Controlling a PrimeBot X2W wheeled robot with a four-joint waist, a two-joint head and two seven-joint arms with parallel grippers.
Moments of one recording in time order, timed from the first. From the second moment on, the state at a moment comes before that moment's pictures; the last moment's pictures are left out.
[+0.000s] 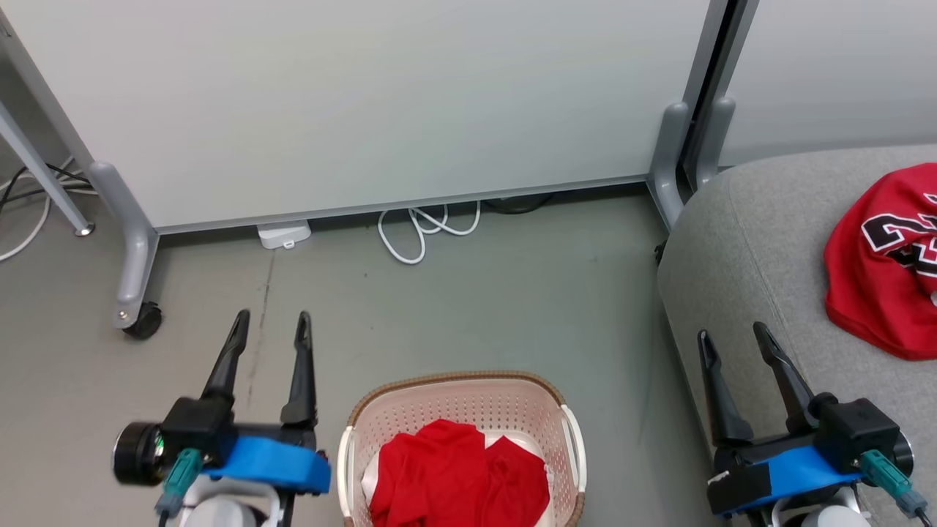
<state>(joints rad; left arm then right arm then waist) -0.09 0.05 -0.06 0.22 -0.11 -0.12 -0.26 -0.06 -0.06 0.01 0.17 0.12 0.13 -0.26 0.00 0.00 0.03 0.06</state>
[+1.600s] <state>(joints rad) -1.01 0.32 -1.25 1.17 -0.32 -0.13 -0.01 -0.55 -0.05 0.12 -0.08 0.13 0.13 -0.26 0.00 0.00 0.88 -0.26</state>
